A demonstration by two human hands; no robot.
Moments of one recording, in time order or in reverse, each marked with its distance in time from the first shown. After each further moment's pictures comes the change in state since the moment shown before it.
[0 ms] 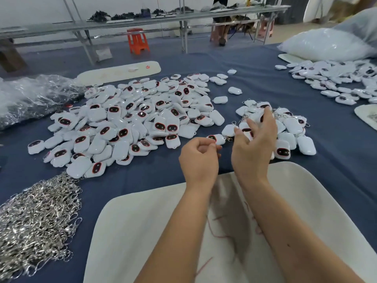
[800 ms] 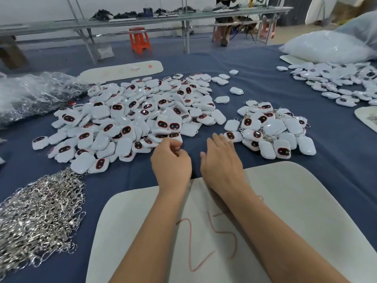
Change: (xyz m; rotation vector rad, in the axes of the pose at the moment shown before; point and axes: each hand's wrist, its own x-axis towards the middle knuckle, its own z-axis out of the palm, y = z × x) left_hand 0.019 -0.012 -0.054 0.371 0.250 0.182; right_hand -0.030 0.009 0.028 -1.006 -0.675 -0.217
